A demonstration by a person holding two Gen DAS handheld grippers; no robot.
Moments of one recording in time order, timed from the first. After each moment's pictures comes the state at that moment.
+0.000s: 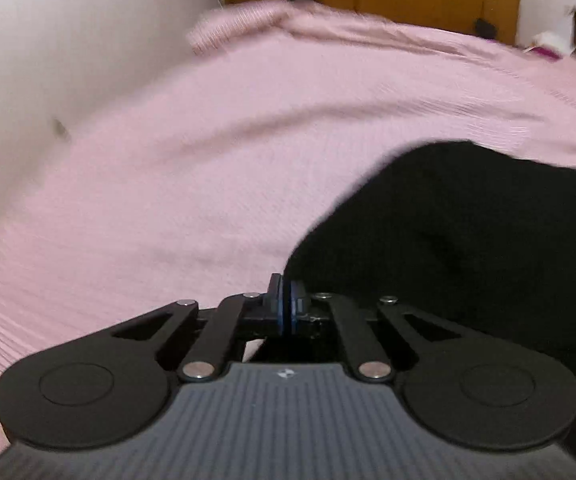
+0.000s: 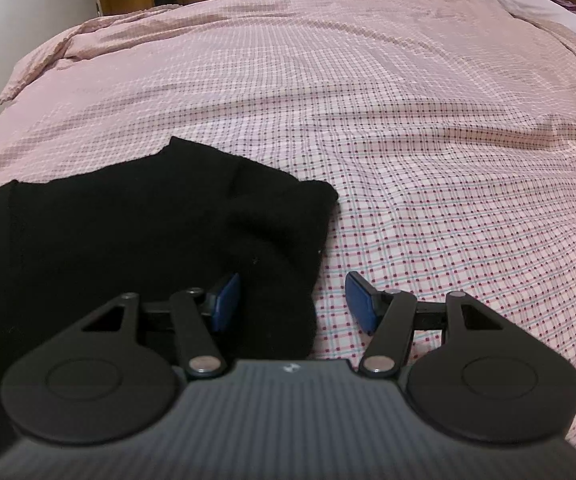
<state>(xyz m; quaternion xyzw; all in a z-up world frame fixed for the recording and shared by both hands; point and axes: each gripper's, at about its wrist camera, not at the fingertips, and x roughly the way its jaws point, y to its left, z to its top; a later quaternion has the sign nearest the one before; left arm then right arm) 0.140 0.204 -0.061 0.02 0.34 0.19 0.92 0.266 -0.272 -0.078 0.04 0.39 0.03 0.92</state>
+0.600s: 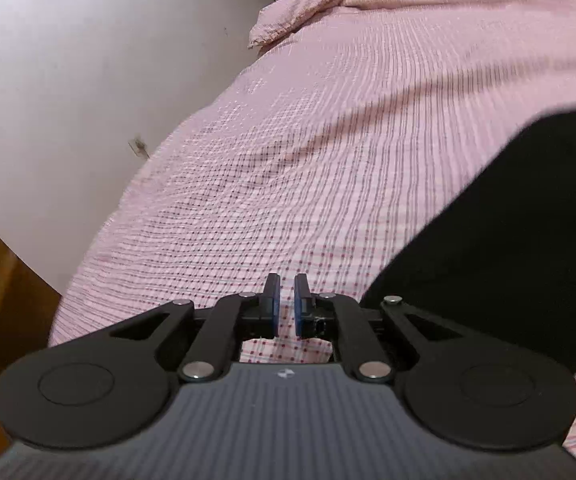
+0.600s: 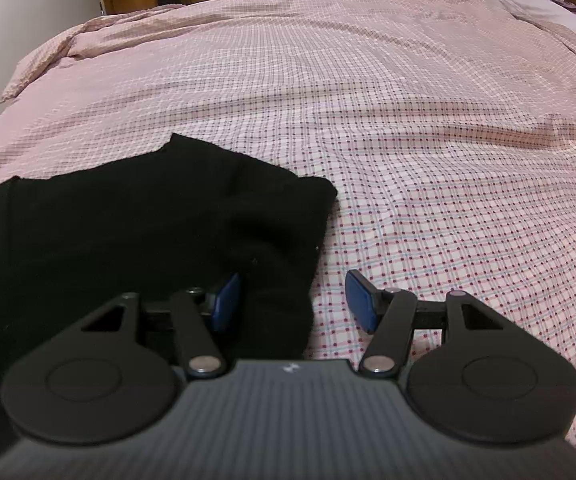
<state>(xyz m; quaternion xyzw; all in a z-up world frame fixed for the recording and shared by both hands) 0.182 0.245 -0.067 0.08 0.38 0.28 0.88 0.262 -0.274 -0.080 0.04 0.39 0.03 0.92</state>
